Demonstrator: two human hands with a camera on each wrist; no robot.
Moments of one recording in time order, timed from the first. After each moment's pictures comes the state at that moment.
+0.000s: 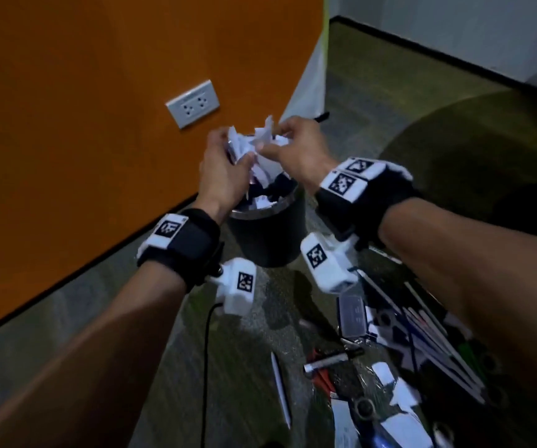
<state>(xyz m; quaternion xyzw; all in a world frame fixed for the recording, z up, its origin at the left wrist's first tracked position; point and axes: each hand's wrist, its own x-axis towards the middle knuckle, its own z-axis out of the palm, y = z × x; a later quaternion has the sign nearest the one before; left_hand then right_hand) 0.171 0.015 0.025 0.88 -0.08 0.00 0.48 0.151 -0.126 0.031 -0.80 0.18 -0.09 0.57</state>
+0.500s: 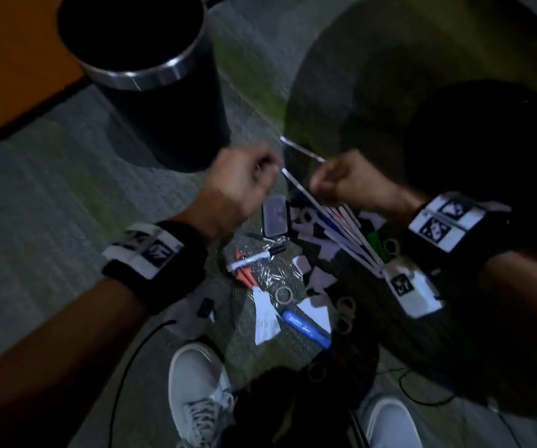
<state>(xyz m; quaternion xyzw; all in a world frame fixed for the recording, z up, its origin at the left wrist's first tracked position) -0.001 -0.046 -0.096 0.84 -0.29 -0.15 0.44 -0.083 -0.253 -0.093 -0.86 0.15 0.17 0.46</state>
